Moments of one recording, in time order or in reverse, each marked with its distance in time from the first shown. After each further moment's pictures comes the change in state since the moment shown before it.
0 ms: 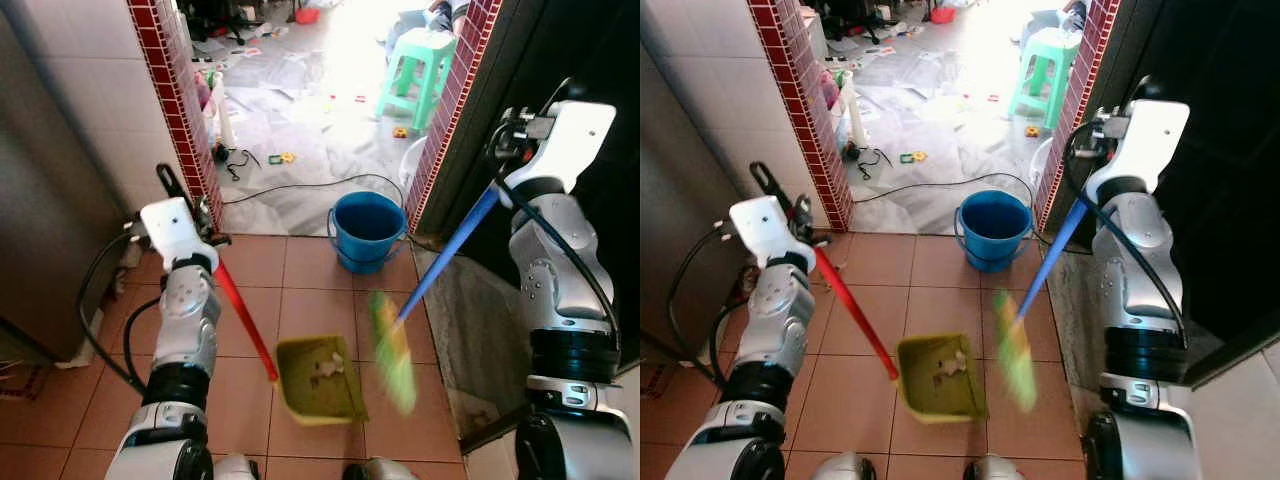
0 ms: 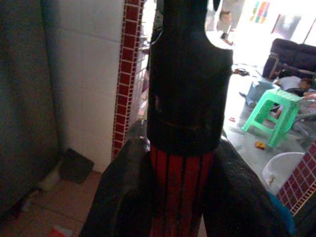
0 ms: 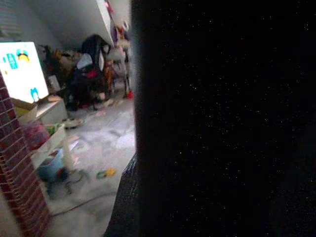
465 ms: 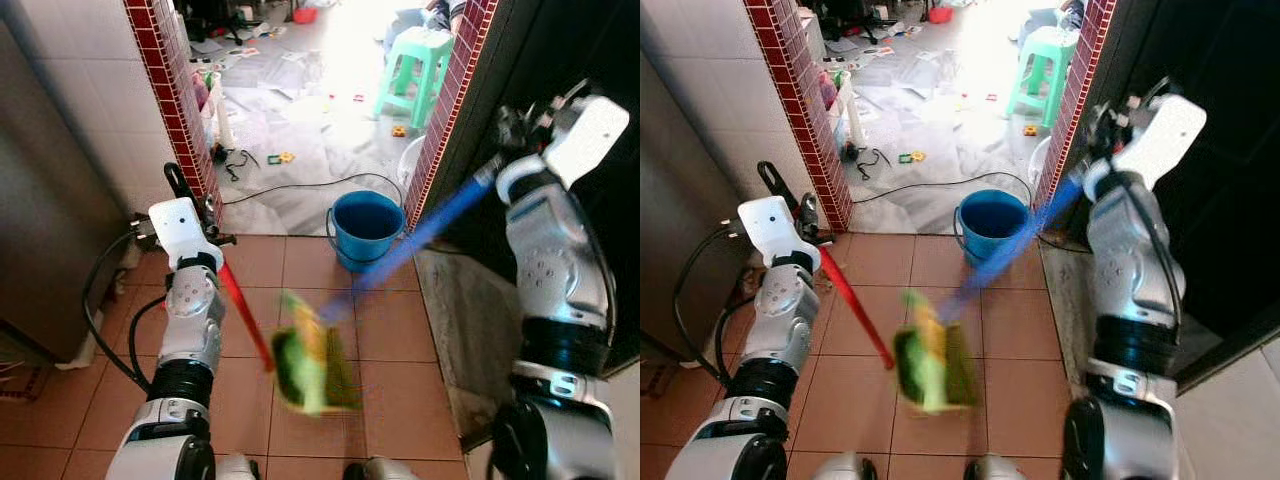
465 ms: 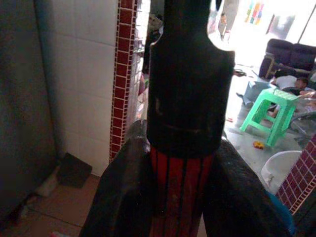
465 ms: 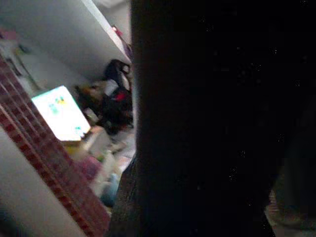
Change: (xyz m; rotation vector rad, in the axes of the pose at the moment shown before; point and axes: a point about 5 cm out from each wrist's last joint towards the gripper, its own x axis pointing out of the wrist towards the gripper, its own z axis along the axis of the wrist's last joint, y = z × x) left arm -0.001 -0.004 -0.004 0.013 -0.012 -0.012; right arm 0.006 0.009 0.017 0.345 -0.029 0.016
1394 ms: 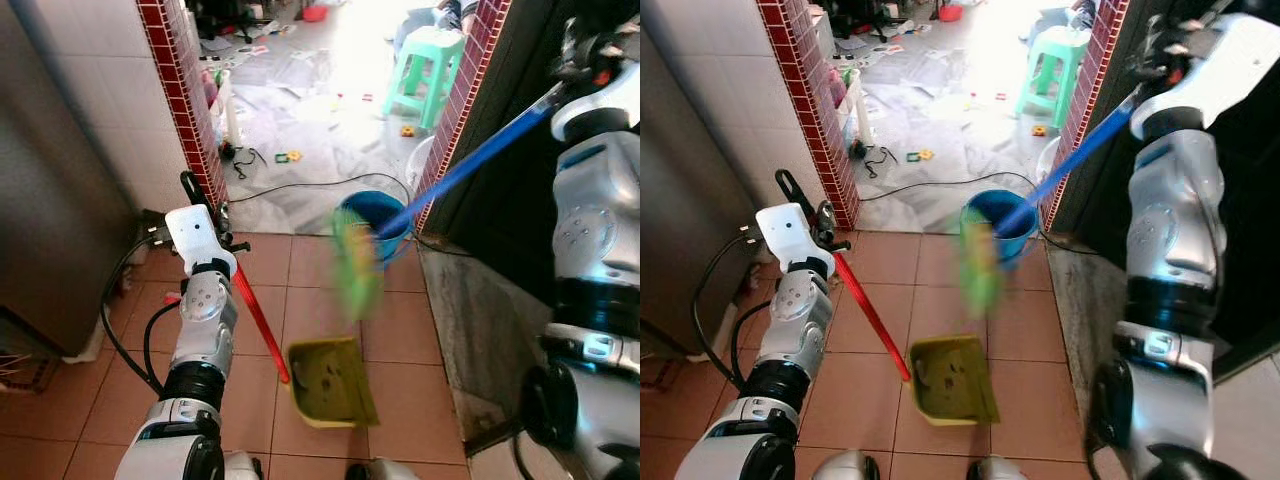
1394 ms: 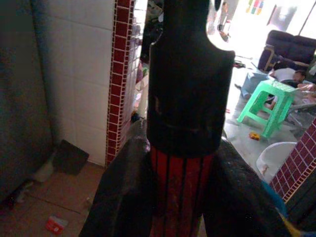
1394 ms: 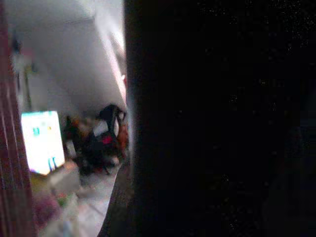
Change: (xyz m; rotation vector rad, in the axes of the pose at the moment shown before) left arm -0.006 -0.012 -0.013 -0.020 0.048 -0.030; right arm 0.008 0.000 0.045 -0.362 -0.273 0.108
